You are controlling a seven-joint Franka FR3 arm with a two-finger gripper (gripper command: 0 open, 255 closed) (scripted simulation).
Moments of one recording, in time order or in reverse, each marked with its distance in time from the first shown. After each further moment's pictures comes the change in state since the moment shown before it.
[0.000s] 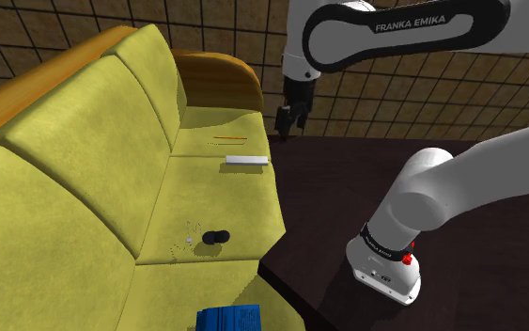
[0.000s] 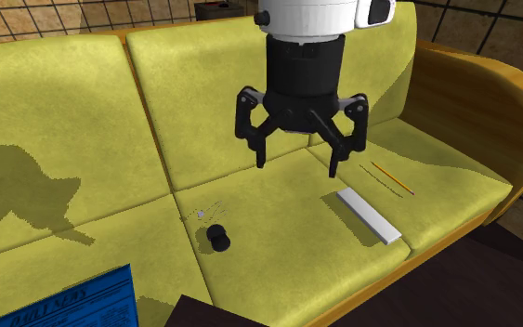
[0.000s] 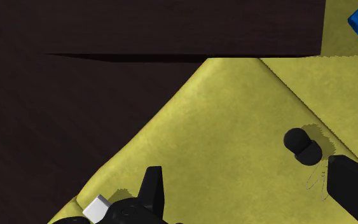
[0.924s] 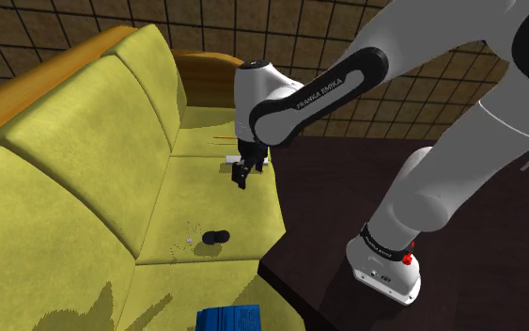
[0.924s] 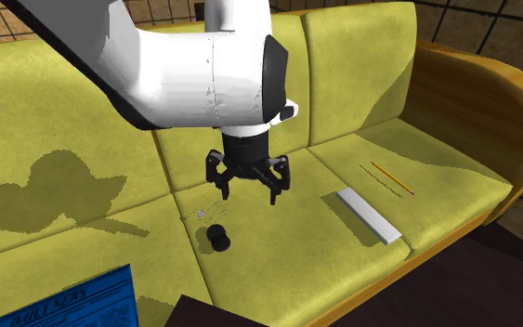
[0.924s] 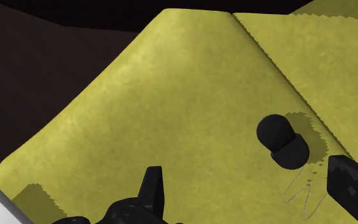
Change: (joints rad) arm 0.052 0.446 0.156 -0.037 0.008 0.489 0.126
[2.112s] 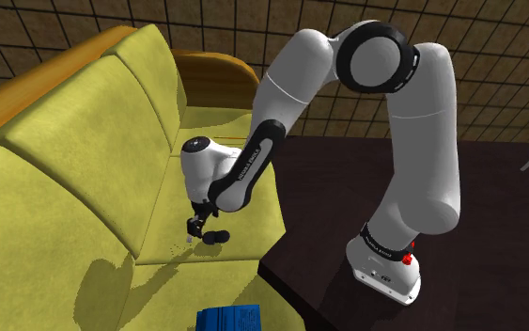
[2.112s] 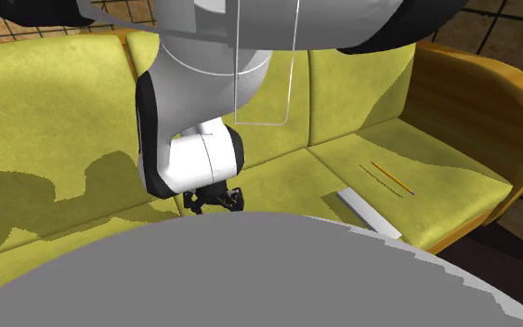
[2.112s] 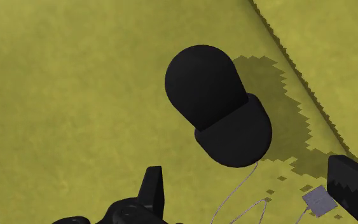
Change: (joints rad) arm 0.169 0.721 -0.028 0.352 -0.344 0.343 0.315
